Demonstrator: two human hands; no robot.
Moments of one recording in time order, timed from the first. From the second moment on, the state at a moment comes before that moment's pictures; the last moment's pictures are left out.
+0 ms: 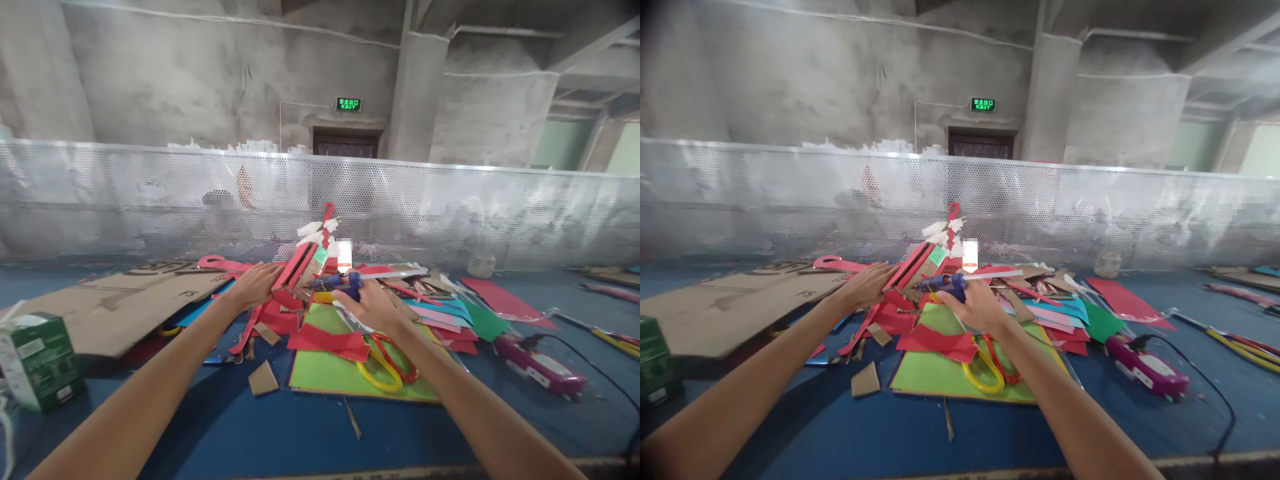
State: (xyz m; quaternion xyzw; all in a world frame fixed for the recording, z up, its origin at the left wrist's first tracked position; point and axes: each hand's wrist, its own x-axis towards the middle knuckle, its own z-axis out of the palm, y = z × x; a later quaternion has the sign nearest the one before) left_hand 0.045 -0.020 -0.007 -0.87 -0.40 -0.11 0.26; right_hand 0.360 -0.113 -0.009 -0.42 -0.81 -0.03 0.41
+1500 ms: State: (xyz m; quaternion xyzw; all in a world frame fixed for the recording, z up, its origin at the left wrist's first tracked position) left_hand 0.027 -0.008 -0.011 -0.86 -0.40 -0.15 0.27; right_hand 0.361 -0.114 -0.007 -0.43 -0.81 -0.01 0.41
